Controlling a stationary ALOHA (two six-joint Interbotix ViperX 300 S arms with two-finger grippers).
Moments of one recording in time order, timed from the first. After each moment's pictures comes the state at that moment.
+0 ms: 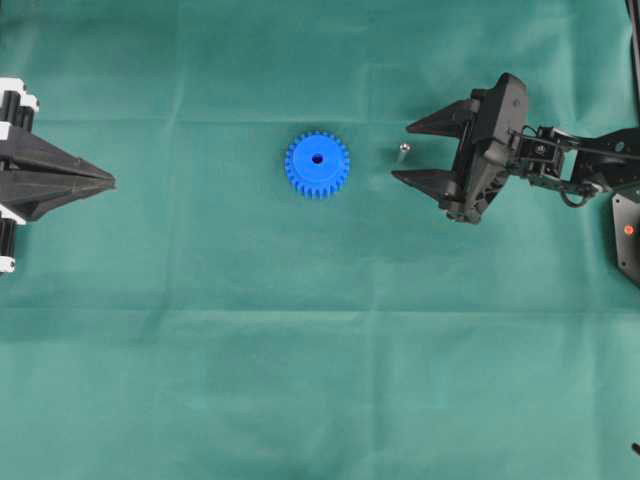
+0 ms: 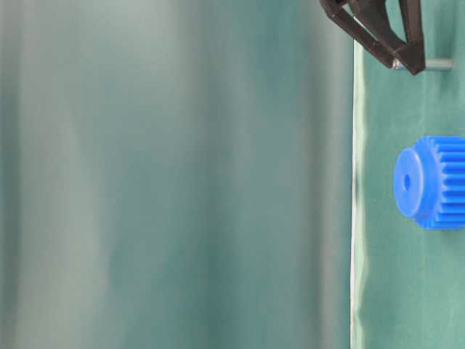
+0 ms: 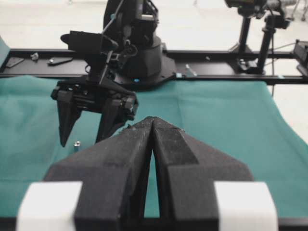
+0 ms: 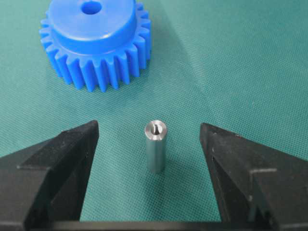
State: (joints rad) left arm -0.04 -0.96 1.17 0.01 -0.24 -0.02; right arm -0.21 0.08 1.13 0.13 -0.75 -0.05
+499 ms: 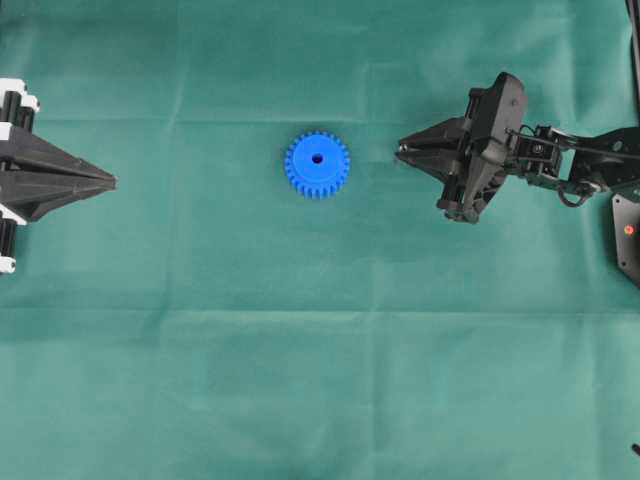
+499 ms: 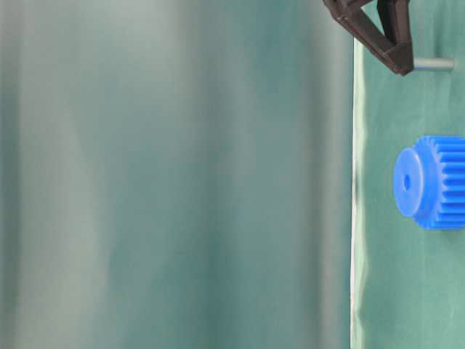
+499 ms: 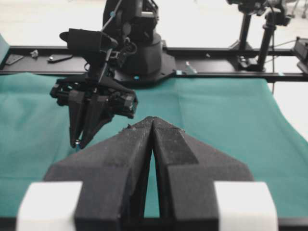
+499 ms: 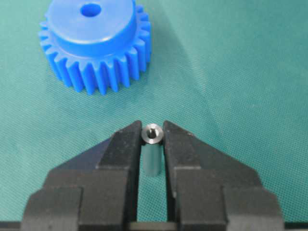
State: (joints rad) left arm -0.04 -0.96 1.17 0.01 -0.23 -0.02; right arm -0.21 0.08 1.12 0.13 -0.75 -0.05
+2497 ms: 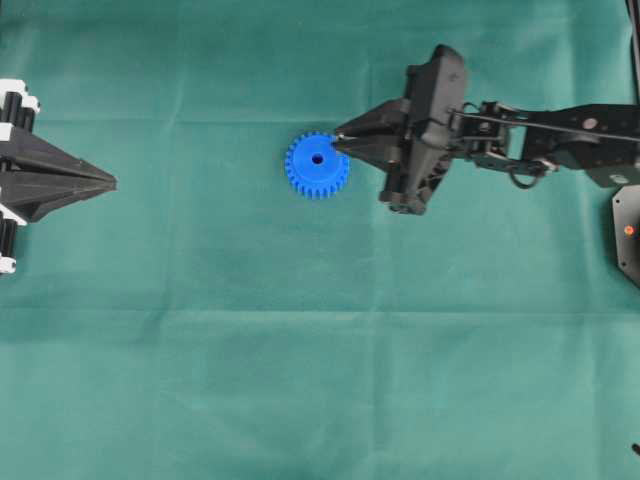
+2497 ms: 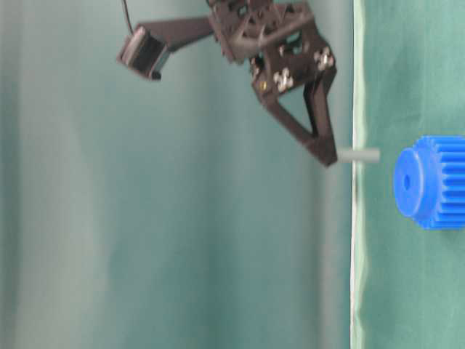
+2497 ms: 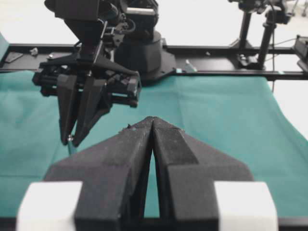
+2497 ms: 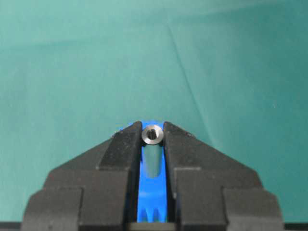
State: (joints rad) left arm -0.04 -0.96 1.17 0.01 -0.22 -0.02; right arm -0.16 0.01 0.81 0.13 -0.41 -0.09
